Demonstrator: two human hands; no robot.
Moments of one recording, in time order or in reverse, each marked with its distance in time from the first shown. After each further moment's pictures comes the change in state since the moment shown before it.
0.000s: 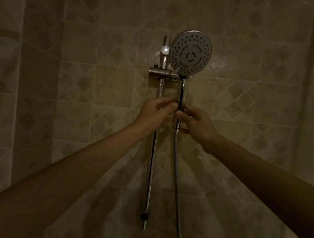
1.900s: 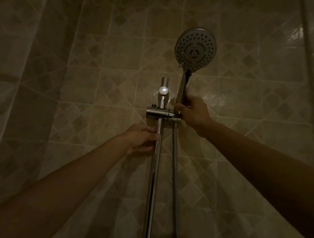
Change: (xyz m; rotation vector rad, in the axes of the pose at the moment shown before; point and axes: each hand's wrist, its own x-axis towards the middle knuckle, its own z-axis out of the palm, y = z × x) left_hand 0.102 -0.022 -0.056 -0.021 -0.074 -0.378; right_hand 0.148 -0.056 -0.016 -0.265 0.231 -0.207
